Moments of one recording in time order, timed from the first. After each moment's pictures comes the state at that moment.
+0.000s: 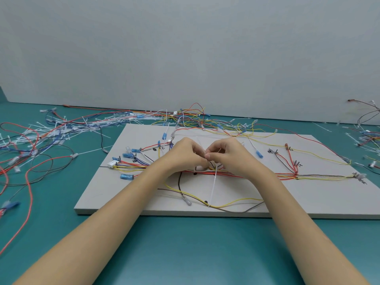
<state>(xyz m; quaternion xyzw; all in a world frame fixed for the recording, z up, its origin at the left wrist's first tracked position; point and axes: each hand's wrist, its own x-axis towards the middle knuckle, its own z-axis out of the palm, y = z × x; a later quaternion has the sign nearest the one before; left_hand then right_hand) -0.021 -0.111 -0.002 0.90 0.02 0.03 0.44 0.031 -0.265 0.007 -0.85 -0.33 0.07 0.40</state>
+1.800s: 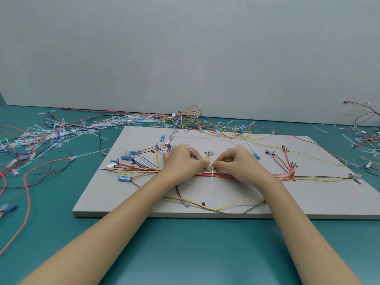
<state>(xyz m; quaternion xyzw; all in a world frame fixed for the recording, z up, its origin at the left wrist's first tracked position) -0.028 -0.127 -0.015 0.90 0.11 0.14 0.40 0.033 -0.290 -0.006 -0.87 -0.27 0.06 0.40</state>
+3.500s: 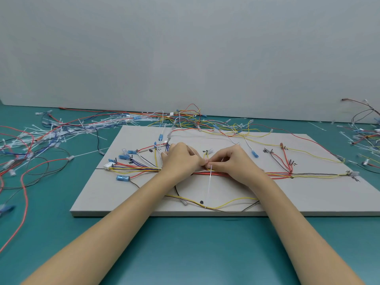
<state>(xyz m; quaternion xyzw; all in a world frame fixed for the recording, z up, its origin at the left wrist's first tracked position) -0.022 -0.128 -0.019 0.88 0.15 0.13 0.42 0.031 -0.287 -0.013 -0.82 -0.32 0.08 0.47</state>
